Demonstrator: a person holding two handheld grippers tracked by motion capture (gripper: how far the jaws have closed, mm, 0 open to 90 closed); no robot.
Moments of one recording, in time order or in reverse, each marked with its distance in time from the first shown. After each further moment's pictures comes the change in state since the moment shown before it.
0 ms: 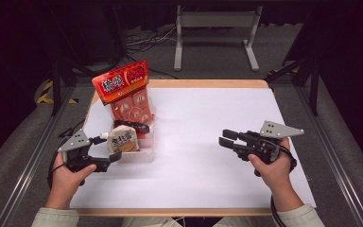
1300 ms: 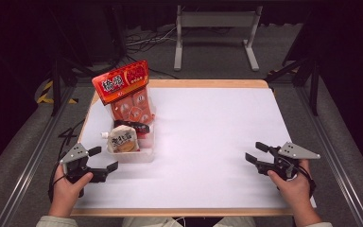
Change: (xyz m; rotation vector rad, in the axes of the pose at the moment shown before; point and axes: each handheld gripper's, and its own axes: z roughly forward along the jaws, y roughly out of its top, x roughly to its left) left arm 0.005 -0.047 0.007 0.036 0.068 -0.076; right arm -0.045 -0.096 -0.054 0.106 -0.313 0.021
